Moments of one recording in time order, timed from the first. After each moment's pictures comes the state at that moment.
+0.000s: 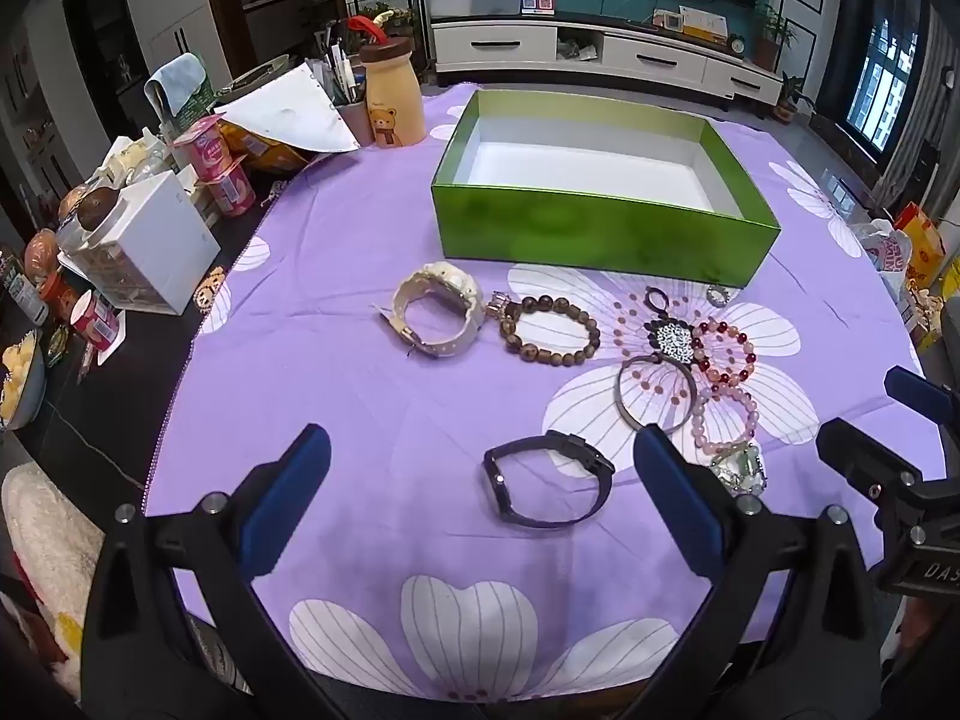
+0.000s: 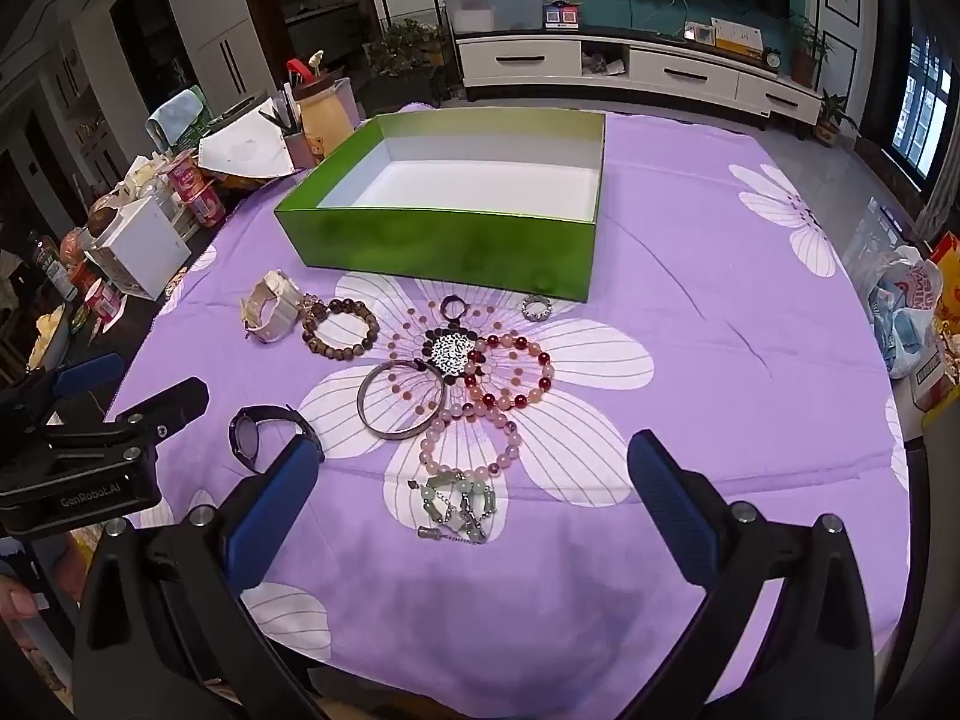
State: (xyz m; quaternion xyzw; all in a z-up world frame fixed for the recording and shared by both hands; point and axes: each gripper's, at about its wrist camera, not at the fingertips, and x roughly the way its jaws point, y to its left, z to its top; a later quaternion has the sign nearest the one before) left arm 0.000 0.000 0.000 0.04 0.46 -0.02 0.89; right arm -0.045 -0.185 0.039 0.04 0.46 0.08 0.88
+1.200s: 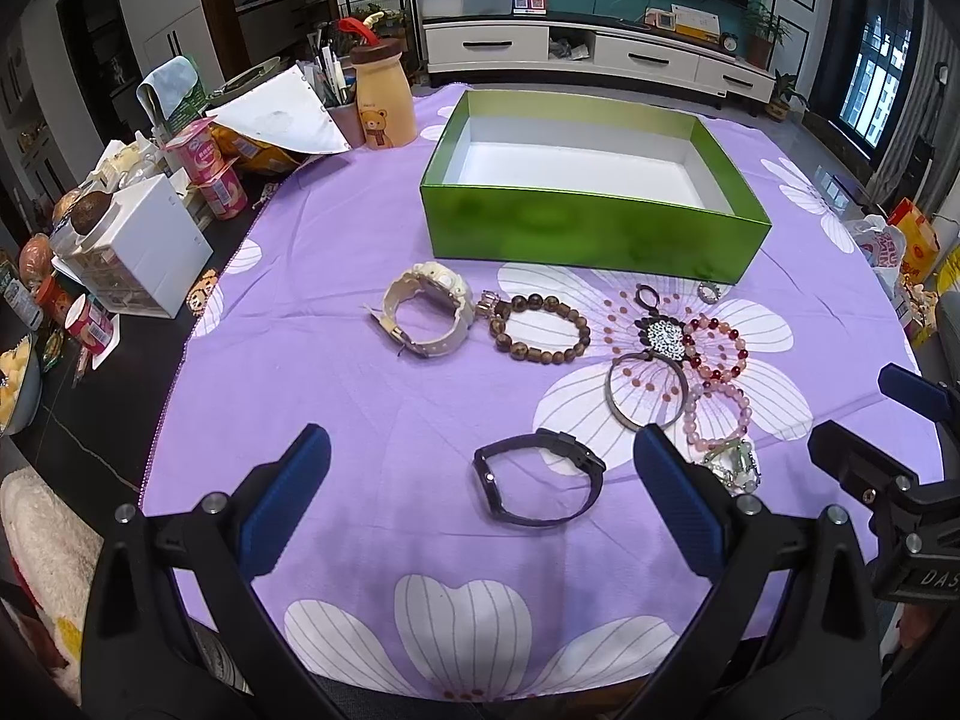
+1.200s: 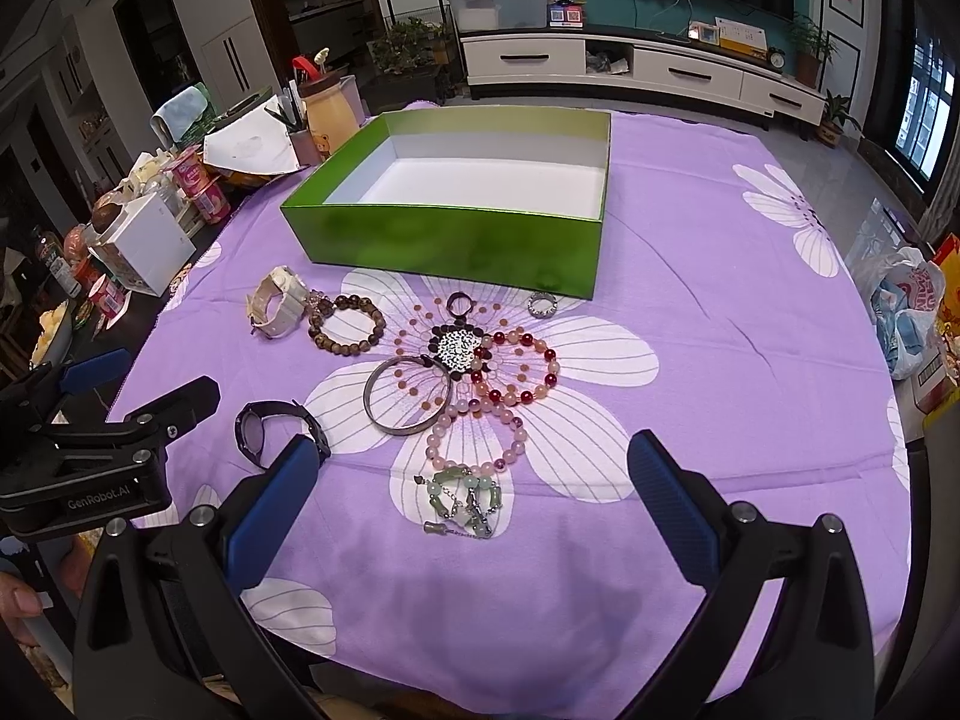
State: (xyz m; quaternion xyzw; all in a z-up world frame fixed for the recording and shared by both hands) left arm -0.002 -0.005 -0.001 0.04 0.46 -0.03 0.89; right arm -0.047 -0.183 0.040 0.04 0.46 0.08 0.88
